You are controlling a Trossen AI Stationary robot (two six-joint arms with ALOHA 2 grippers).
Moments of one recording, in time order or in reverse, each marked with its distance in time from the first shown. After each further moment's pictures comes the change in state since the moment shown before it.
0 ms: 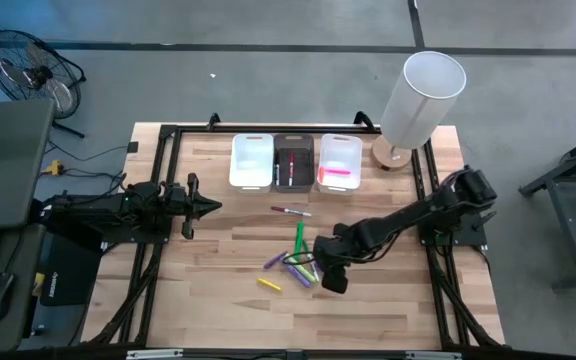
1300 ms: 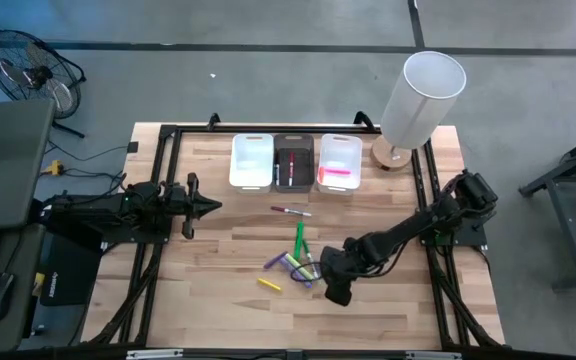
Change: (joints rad) left arm 0.000 0.000 0.000 0.001 -0.016 0.000; right arm 0.105 0.015 -0.044 0.041 -0.026 0.250
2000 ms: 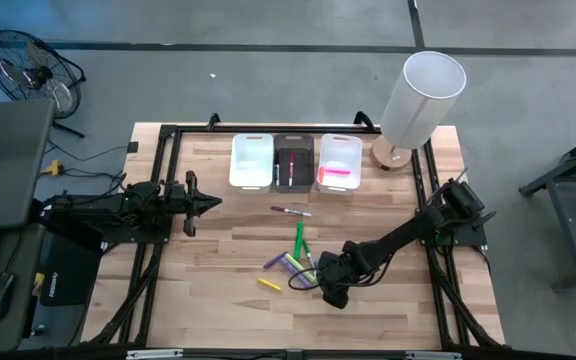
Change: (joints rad) left arm 0.000 0.000 0.000 0.010 -0.047 -0.004; right arm 0.018 0.161 0.005 0.009 0.039 0.026
